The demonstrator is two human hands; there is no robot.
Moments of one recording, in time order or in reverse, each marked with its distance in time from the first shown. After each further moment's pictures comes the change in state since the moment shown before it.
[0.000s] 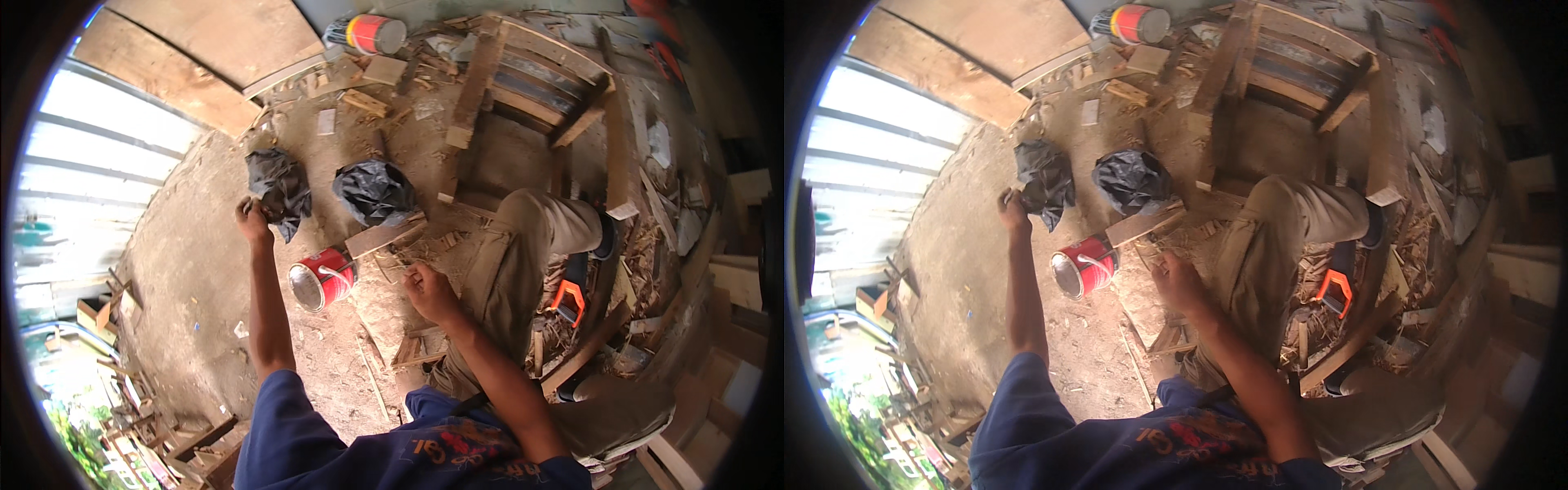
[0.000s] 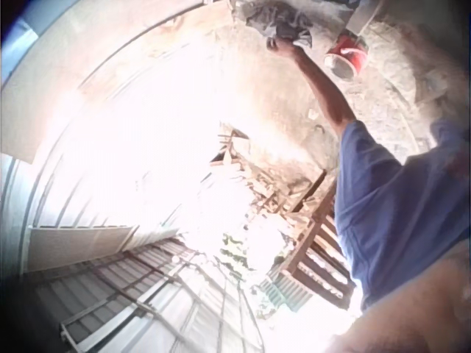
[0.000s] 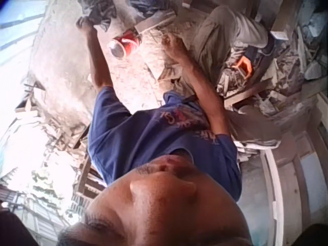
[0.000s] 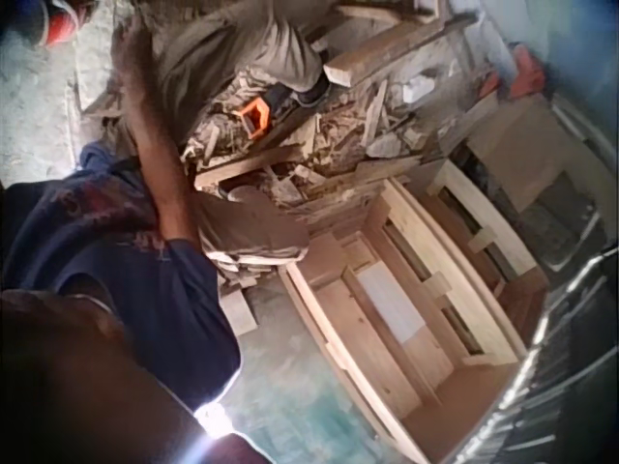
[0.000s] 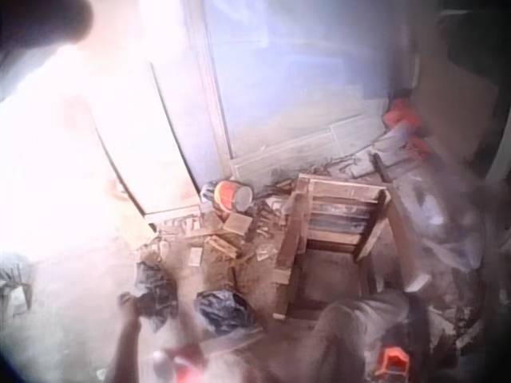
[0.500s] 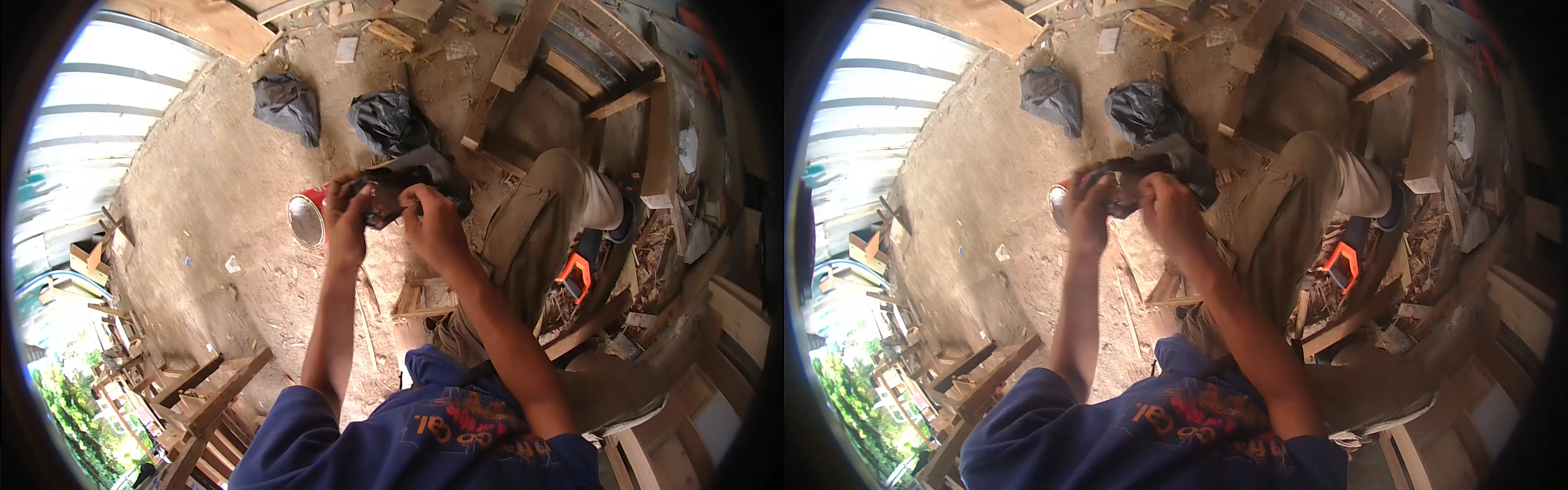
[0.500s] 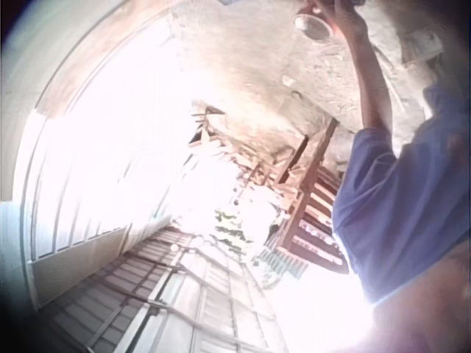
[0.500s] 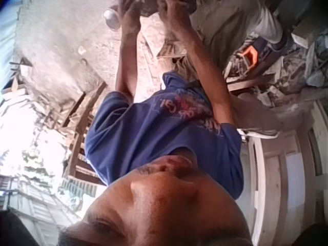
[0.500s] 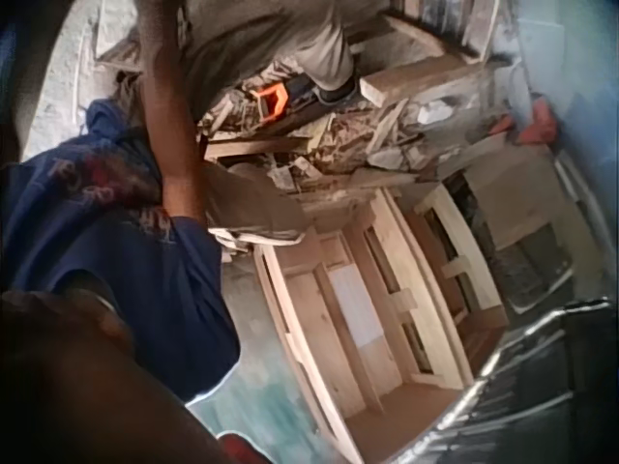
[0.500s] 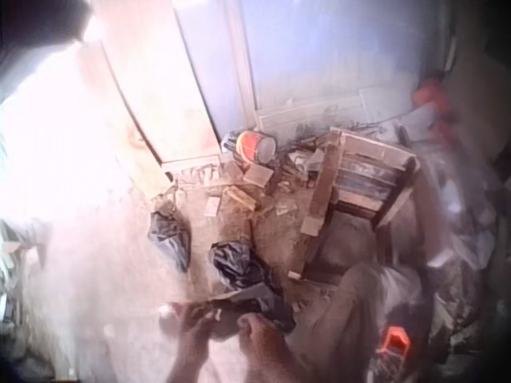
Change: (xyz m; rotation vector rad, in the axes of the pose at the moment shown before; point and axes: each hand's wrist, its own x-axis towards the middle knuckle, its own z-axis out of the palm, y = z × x) left_hand -0.282 0.073 0.066 -0.249 -0.390 -0.265; right_hand 0.029 -0.072 -0.005 -0.094 0.022 -0.209
